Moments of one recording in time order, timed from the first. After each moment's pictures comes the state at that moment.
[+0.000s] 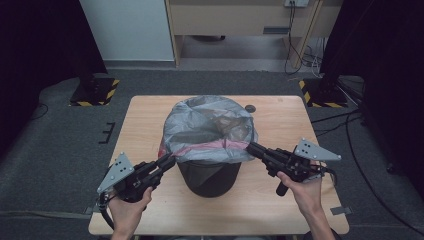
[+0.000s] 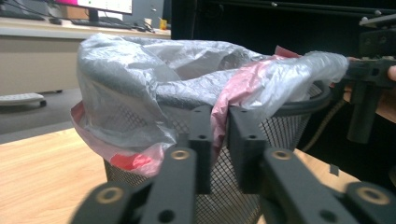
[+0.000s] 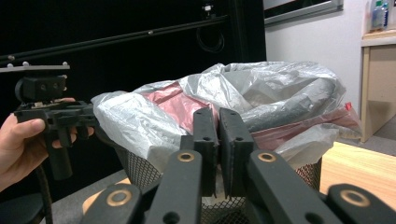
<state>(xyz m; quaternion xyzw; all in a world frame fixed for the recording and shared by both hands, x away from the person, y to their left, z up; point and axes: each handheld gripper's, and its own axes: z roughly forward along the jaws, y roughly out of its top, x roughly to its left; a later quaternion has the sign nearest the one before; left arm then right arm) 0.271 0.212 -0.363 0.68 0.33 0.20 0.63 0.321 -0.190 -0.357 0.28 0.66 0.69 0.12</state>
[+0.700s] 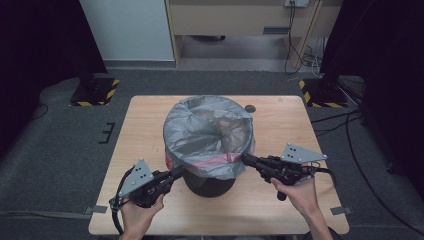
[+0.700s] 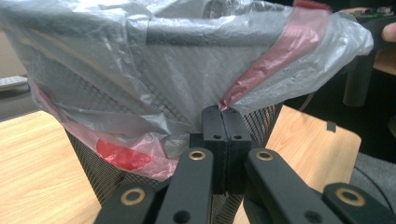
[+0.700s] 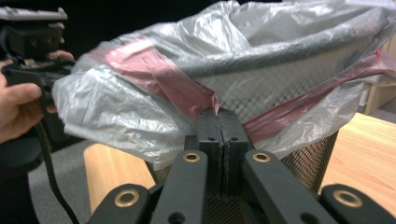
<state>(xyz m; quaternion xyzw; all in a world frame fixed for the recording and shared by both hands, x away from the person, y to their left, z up) 0.268 0.188 -0.382 0.73 0.31 0.19 0.58 0.322 -0.179 -0.375 0.25 0.73 0.63 0.10</state>
